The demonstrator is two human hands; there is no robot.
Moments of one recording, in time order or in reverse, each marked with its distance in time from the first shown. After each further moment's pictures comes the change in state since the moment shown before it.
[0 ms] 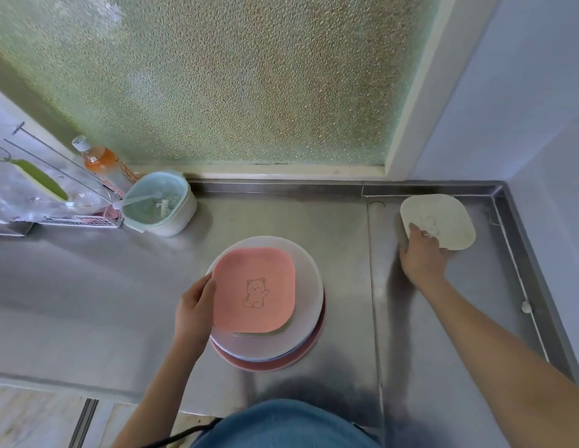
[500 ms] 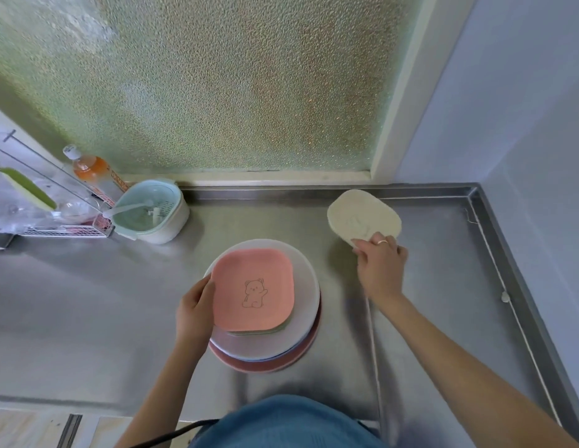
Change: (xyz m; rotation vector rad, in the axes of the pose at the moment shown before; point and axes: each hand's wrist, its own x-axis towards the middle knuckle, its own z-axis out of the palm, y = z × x) left_hand 0.001 0.001 0.000 -0.050 -0.015 0.025; right_hand -0.072 -0.060 -0.015 0.240 0.328 -0.245
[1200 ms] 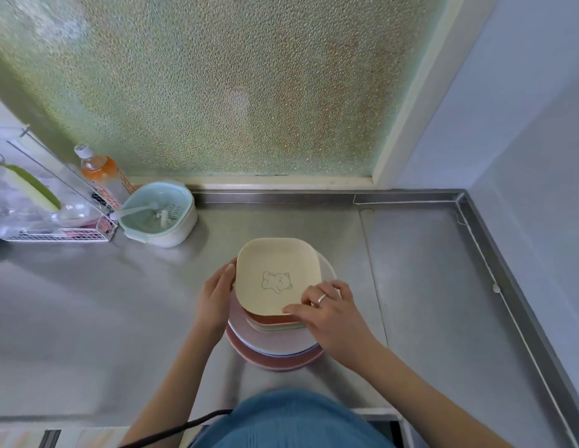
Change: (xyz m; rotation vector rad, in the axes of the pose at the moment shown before) left_hand 0.017 0.010 -0.030 -0.214 -0.265 0.091; right_hand -0.103 -0.122 -0.019 -0.031 -0.154 -0.635
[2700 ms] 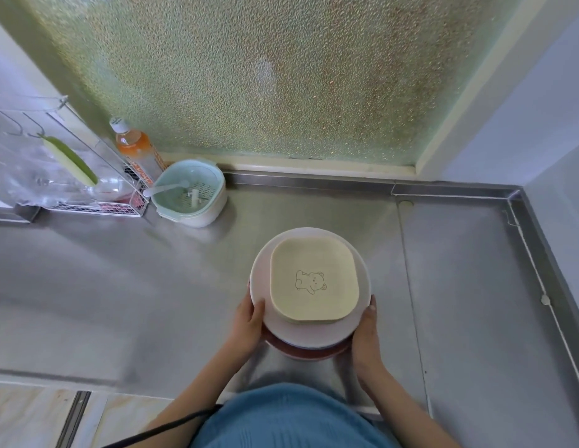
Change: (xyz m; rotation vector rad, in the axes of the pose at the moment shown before) left_hand -0.020 -0.058 -0.017 0.157 -0.131 -0.218; right_hand -0.030 -0.012 0.088 1.133 0.190 1.207
